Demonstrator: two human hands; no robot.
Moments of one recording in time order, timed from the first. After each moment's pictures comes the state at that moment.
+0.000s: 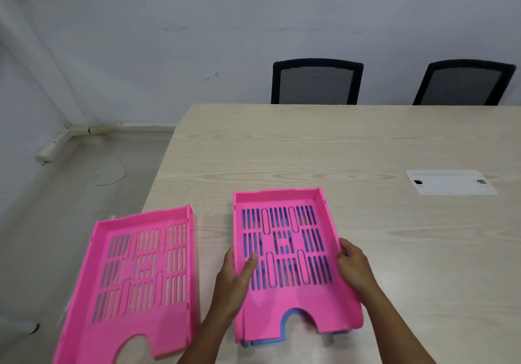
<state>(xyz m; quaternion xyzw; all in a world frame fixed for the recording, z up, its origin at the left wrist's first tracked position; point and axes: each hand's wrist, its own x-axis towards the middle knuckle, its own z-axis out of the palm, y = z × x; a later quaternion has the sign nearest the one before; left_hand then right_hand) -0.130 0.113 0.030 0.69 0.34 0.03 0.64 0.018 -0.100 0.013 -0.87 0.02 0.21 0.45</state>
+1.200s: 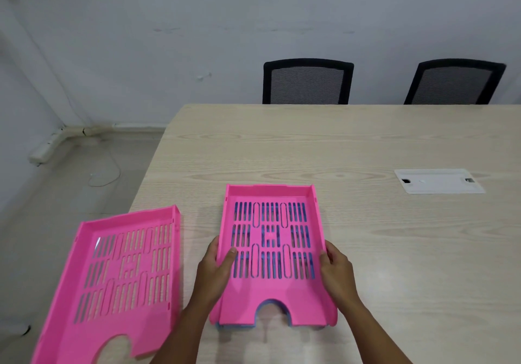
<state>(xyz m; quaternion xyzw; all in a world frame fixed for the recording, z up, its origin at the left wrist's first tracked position) -0.113 0.134 -0.028 0.72 0.34 0.05 0.60 0.003 -0.111 0.004 -0.86 0.00 0.16 0.49</state>
